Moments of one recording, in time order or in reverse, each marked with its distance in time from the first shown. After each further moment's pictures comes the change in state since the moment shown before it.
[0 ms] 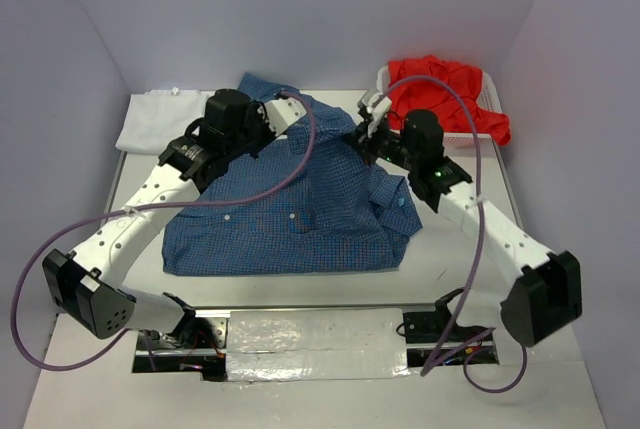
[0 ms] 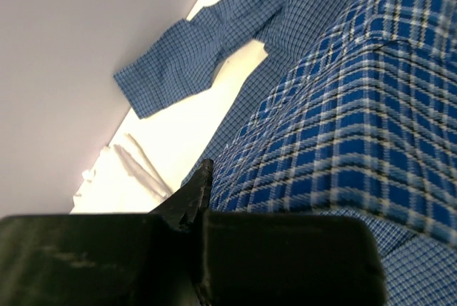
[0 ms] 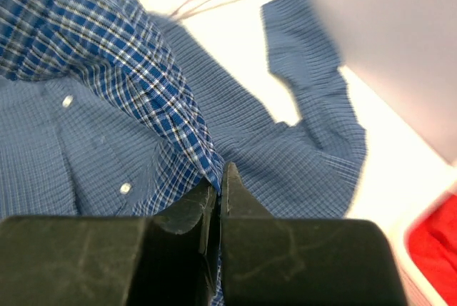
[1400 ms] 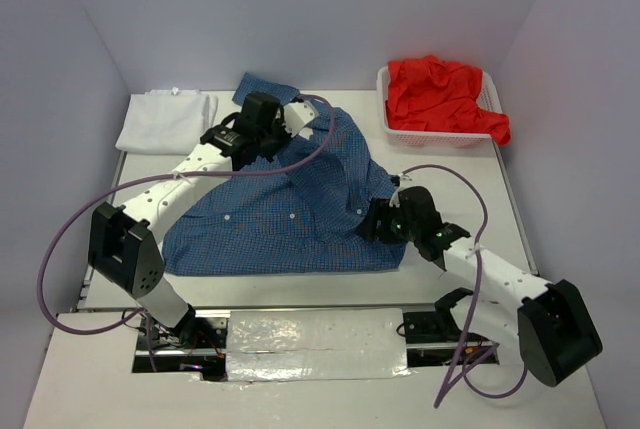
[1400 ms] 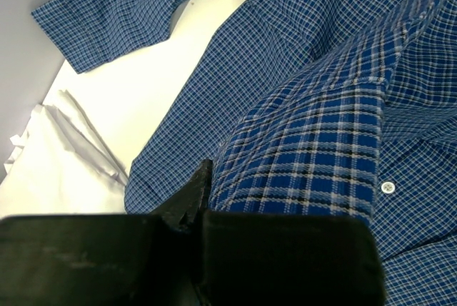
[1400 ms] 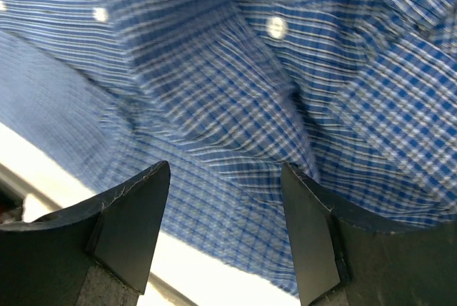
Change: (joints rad) left arm 0.003 0.255 0.033 0.008 -0.066 -0.106; right arm 0.050 -0.283 -0.619 -0.134 0.276 0.787
